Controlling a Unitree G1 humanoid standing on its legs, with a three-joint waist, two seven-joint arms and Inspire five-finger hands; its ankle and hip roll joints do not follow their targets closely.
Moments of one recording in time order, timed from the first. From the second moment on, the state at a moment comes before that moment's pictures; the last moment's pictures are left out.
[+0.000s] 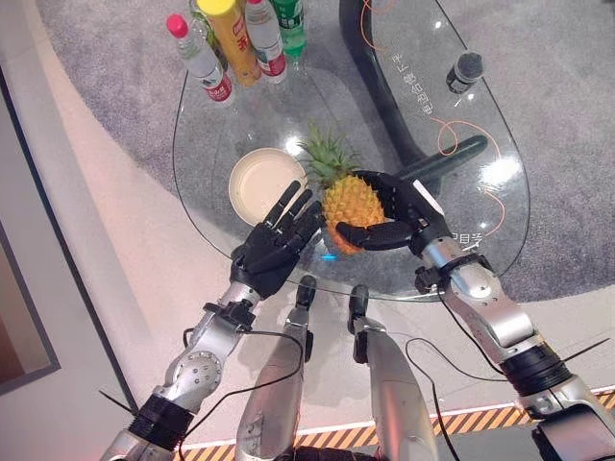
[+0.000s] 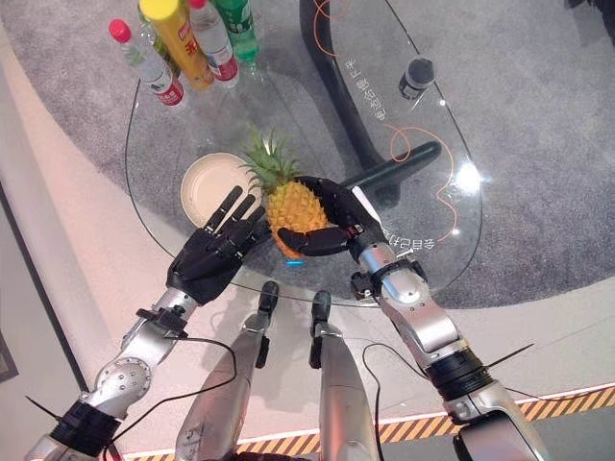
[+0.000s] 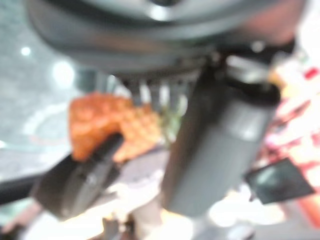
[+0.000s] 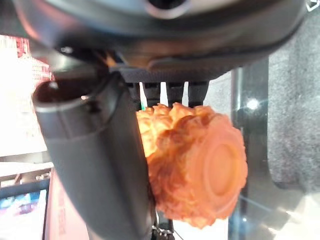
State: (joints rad) left arm -0.19 0.51 -0.34 -0.01 -1.37 -0.06 -0.23; right arm -0.46 -0.60 0.36 0.06 0.42 0.01 0.00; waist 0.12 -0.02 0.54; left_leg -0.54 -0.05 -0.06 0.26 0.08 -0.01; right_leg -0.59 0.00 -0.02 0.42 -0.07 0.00
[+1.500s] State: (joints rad) left arm -0.15 0.44 -0.34 0.06 -1.05 -0.29 0.13; right arm -0.62 -0.59 0.57 -0.09 0.04 0.23 0.07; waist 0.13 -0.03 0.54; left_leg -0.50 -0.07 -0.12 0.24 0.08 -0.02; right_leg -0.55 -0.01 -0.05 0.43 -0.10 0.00
